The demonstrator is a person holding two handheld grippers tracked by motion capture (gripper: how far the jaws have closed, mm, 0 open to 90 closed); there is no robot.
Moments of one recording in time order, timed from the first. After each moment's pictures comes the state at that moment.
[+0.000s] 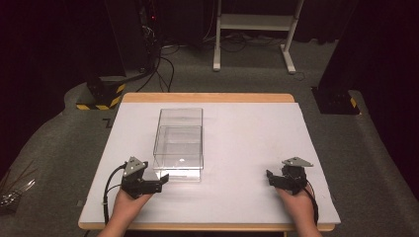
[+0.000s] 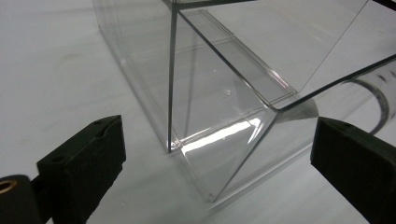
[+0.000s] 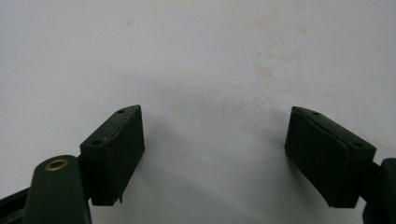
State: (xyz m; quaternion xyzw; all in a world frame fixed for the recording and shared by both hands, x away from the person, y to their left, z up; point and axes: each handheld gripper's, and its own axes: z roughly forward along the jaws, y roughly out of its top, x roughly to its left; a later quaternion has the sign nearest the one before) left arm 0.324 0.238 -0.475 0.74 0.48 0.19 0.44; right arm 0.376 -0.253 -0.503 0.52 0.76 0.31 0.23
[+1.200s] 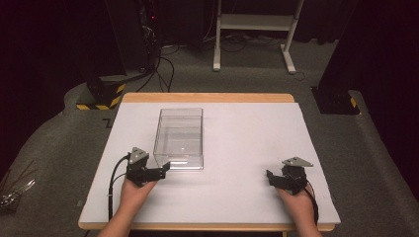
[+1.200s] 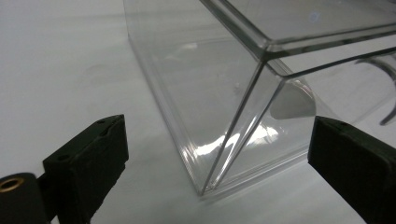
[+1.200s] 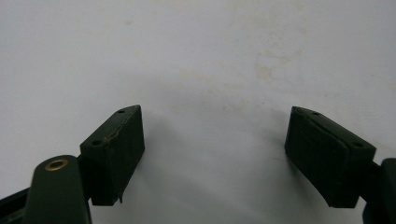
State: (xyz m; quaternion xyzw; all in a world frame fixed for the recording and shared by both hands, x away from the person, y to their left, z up) left arm 0.359 0.234 -0.480 0.71 0.52 0.22 0.43; right arm 0.376 -0.253 -0.503 0.52 0.76 0.31 0.23
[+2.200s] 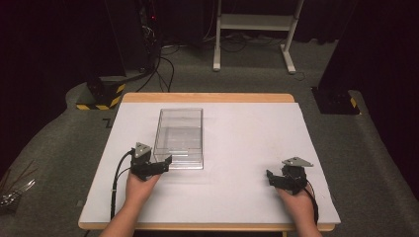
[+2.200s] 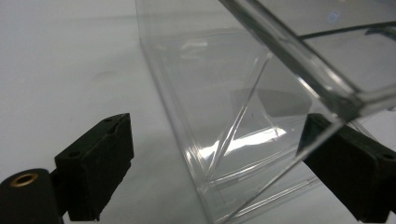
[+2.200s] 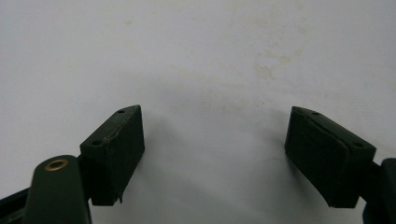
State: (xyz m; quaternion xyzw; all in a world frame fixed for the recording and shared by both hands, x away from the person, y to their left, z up) left arm 0.378 0.228 -0.485 0.70 0.53 0.23 0.41; right arm 0.376 -0.253 -0.503 0.52 0.76 0.31 0.22
